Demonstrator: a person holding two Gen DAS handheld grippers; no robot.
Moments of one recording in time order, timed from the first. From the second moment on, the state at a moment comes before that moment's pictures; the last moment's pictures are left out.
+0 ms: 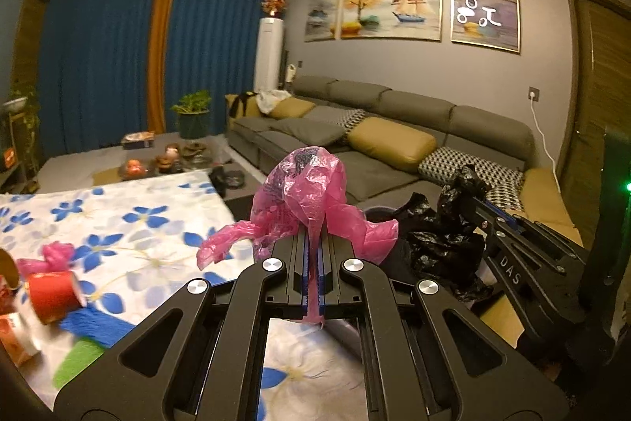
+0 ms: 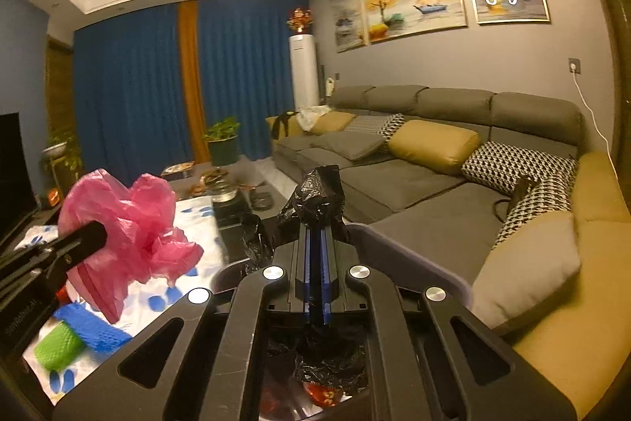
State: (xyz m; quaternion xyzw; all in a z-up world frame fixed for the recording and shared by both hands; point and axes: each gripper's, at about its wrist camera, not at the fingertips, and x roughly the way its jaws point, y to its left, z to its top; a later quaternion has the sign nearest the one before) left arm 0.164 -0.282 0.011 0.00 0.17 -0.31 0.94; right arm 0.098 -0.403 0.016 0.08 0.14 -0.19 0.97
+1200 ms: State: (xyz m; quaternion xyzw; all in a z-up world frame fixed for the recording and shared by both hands) left arm 0.214 -0.332 -0.025 0.00 0.22 -0.36 0.91; right arm 0.113 -0.432 0.006 0.10 0.15 -0.22 0.96
